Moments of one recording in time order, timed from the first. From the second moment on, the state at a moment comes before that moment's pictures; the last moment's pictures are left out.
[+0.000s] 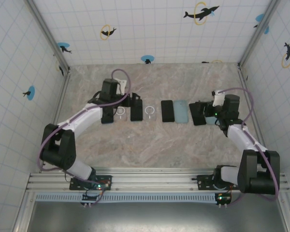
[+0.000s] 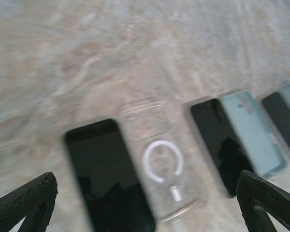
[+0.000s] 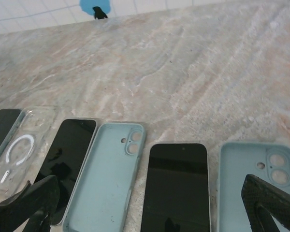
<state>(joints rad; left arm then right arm) -0.38 1.53 1.01 -0.18 0.27 -0.21 -0.01 1.22 0.58 0.09 -0.40 0.04</state>
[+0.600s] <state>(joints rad) 0.03 1.30 0.29 0.38 0.21 -0.10 0.04 1.12 0.03 0.58 0.04 0.02</state>
